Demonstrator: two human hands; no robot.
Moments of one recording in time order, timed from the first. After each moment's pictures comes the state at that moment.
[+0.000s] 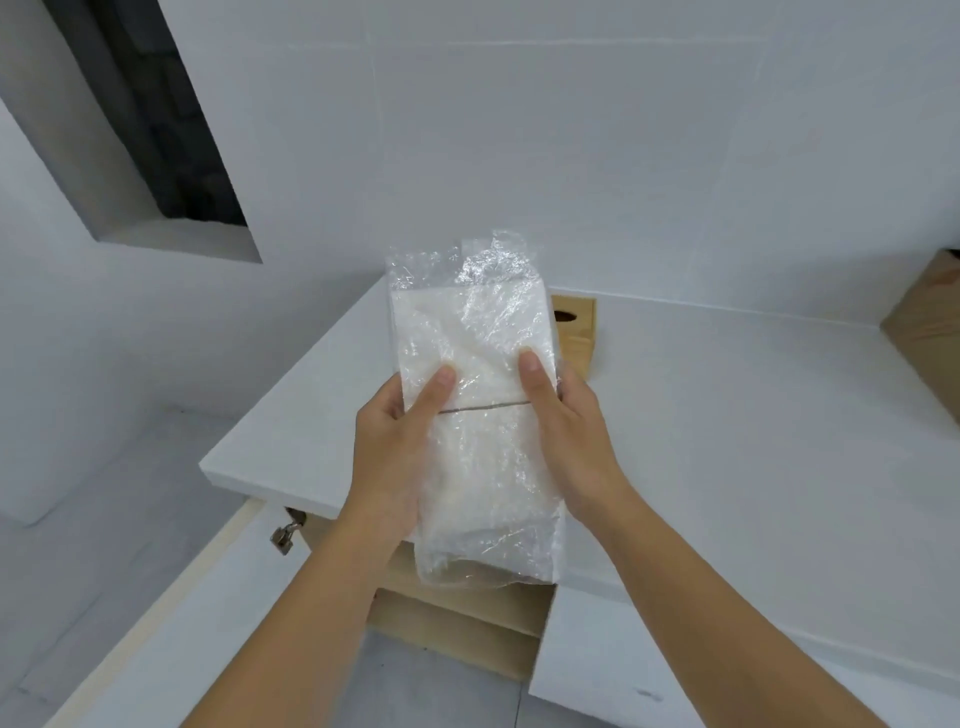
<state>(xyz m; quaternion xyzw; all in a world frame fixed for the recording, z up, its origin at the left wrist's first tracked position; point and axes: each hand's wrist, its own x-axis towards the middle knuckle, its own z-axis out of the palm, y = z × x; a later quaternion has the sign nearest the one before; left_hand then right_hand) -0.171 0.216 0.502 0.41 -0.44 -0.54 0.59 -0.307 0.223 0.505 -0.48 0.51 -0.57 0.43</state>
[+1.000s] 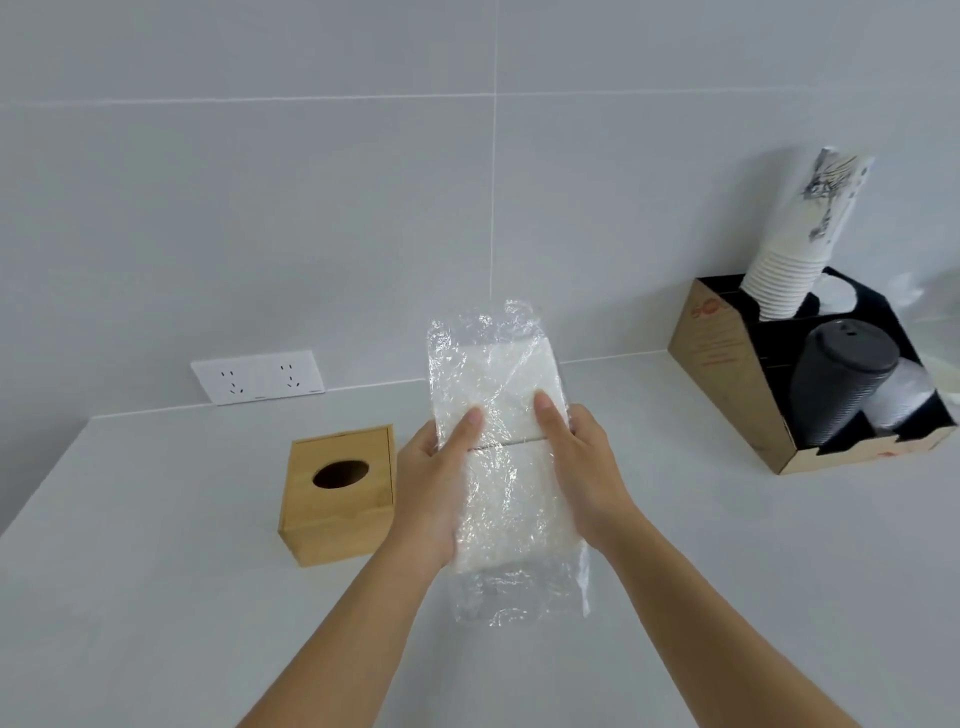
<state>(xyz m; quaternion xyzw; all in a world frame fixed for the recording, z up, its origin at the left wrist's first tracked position) -0.430 0.018 0.490 0.39 -0.48 -0.67 0.41 -0.548 0.077 0.491 -0.29 0.68 -0.60 0.30</state>
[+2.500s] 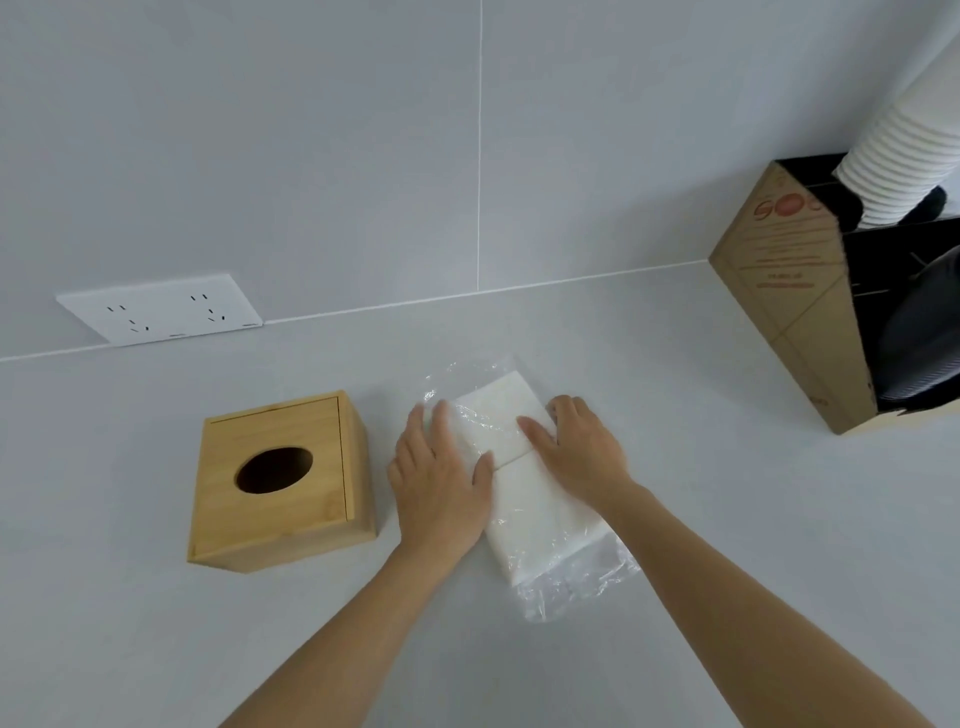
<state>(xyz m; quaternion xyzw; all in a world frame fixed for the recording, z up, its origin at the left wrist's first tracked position) -0.478 -0.030 0.369 0.54 -0.81 -0.21 0.12 -0.629 0.015 0.355 -0.43 0.86 -0.20 0.19</state>
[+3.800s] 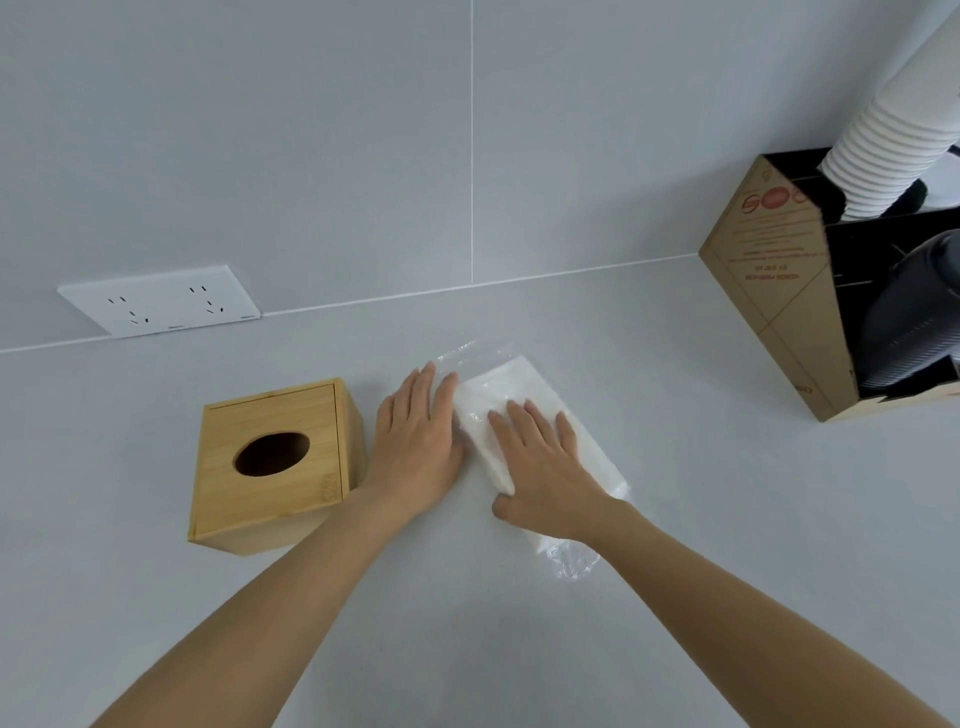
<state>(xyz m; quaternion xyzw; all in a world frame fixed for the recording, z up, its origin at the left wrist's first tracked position) -0.465 -0.066 0.379 0.38 -0.92 -0.10 0.04 -0.588 0.040 0.376 -0.61 0.76 -0.04 0.21</state>
